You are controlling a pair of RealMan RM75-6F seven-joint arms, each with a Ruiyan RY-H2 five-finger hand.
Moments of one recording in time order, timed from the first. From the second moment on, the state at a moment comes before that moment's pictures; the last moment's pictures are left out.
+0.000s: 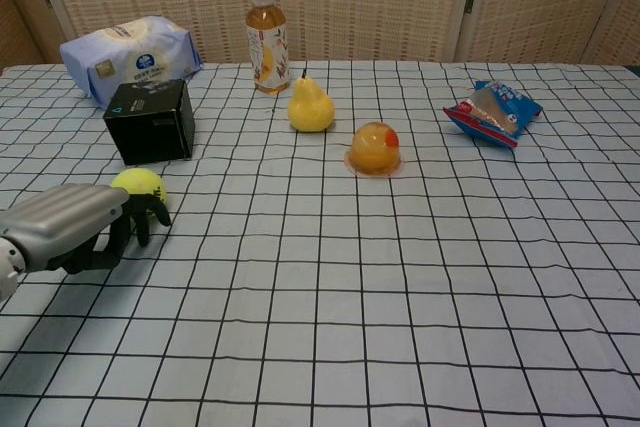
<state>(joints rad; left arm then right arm) -0.45 -1.67 -0.11 -1.44 1.21 1.10 0.51 0.22 -1.10 -0.02 -1.60 -1.57 1.28 0.00</state>
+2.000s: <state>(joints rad) -0.64 -1.70 -0.17 -1.30 1.02 1.04 0.68 0.23 -1.10 -0.03 -1.60 -1.58 1.26 0.00</state>
